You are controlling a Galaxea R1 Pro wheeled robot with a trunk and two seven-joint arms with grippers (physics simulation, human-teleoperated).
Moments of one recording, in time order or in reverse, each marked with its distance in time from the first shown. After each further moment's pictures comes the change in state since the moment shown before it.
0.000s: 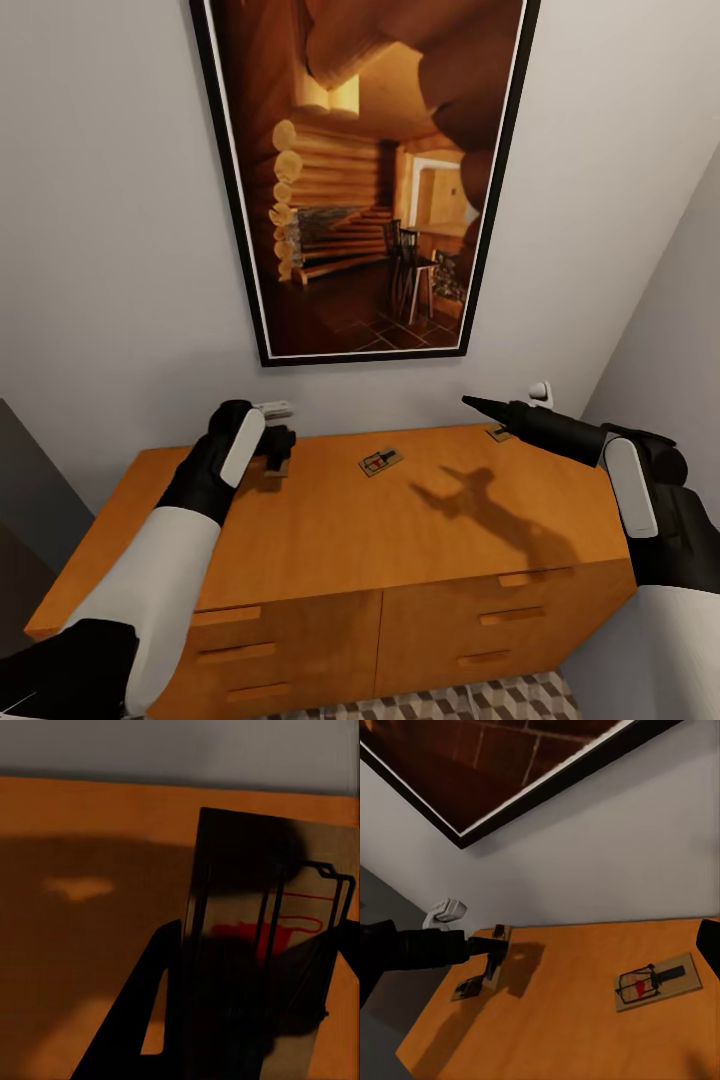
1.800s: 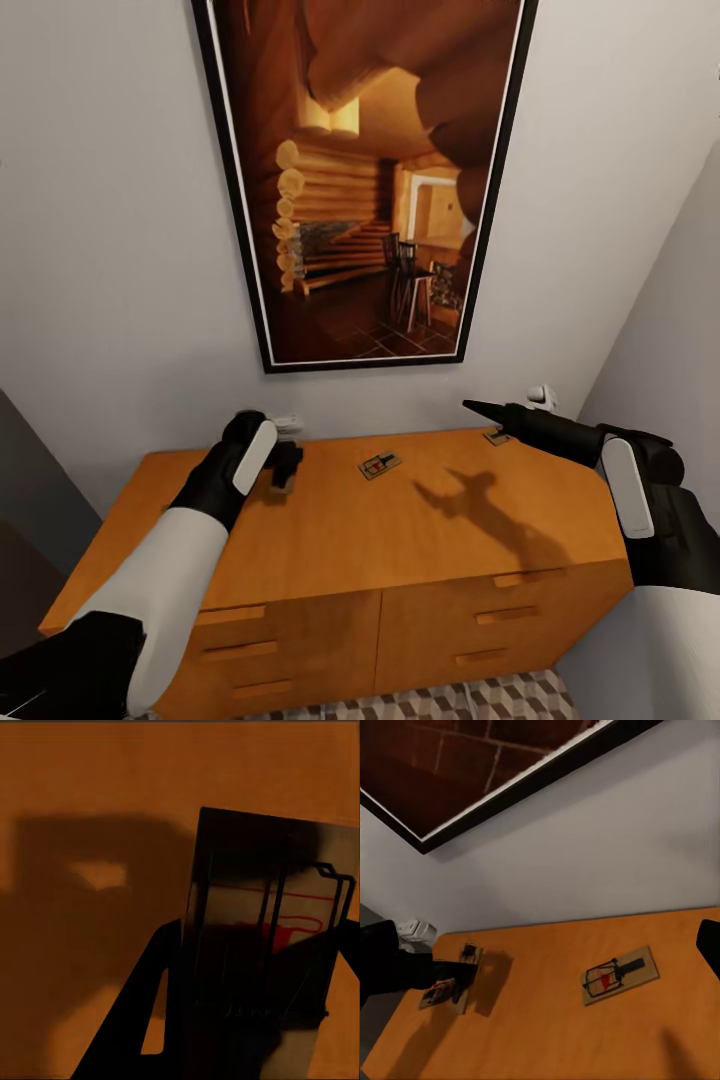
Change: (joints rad) left arm -0.004 -0.008 -0.049 0.104 0.003 -0.006 0.000; right arm 0.001 0.006 0.006 -0.003 0.018 -0.004 -0.122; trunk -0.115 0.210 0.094
